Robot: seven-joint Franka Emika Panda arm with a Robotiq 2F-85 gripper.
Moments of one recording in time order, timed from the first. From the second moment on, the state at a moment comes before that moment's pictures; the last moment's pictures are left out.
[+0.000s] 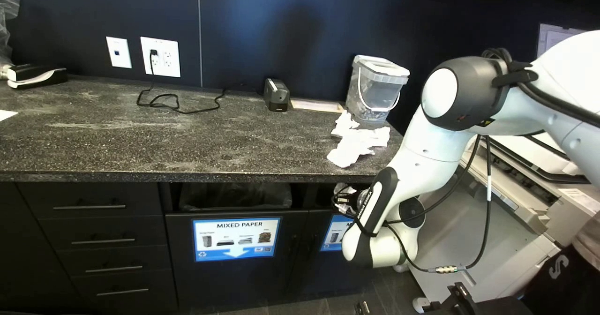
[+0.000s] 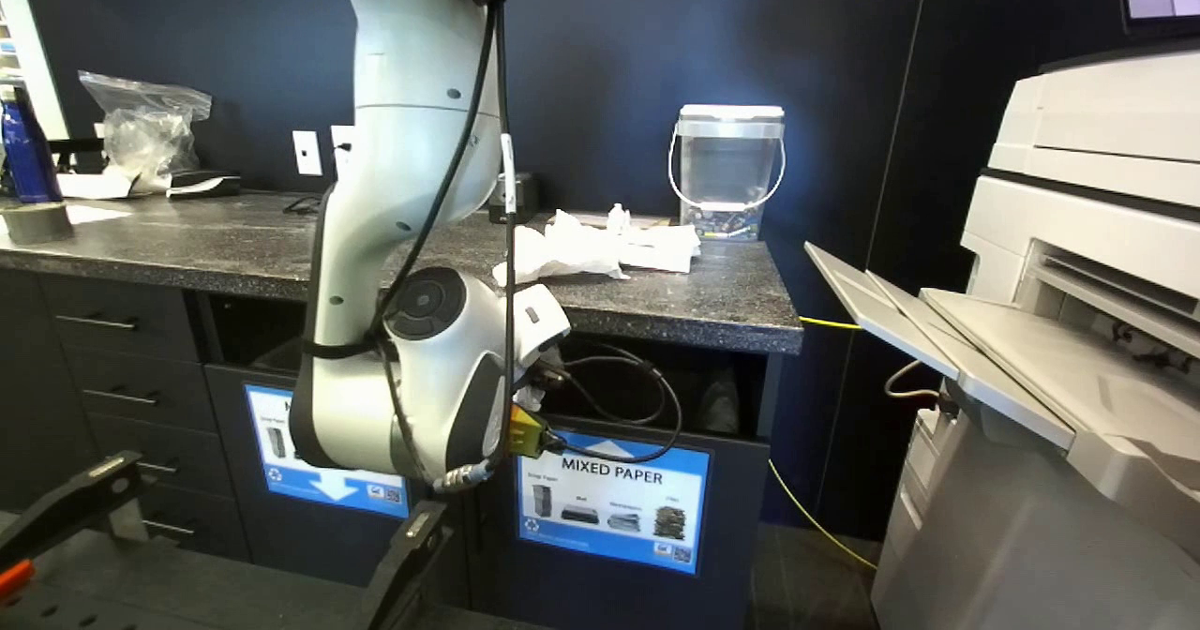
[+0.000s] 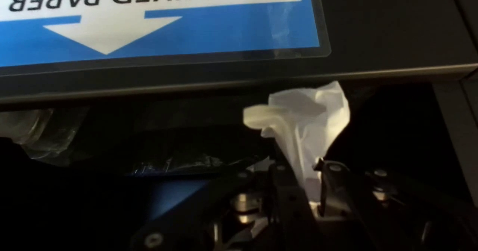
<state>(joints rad) -0.02 1.22 -0.03 -2.05 -0.07 4.16 0.08</state>
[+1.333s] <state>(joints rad) -0.05 1.39 -0.02 -1.74 -0.15 4.11 0.08</state>
